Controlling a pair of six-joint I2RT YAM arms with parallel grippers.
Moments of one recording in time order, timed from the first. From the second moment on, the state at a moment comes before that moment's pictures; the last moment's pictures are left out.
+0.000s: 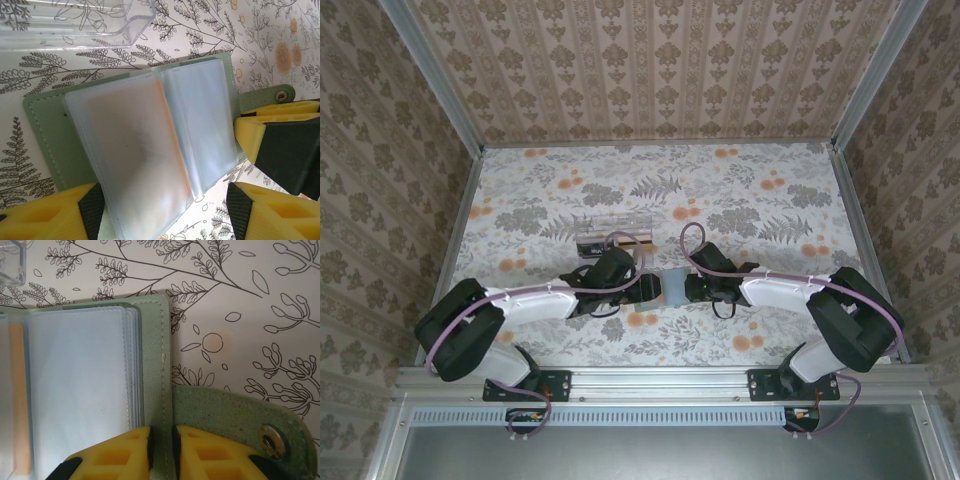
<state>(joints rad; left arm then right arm) -0.90 1.43 0.60 0.02 0.15 -0.88 0.67 1.49 0.64 -0.21 0.00 0.63</state>
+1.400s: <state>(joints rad) -0.92 1.53 0.64 0.04 0.16 -0.88 0.67 1.49 0.64 -0.20 0.01 0.63</state>
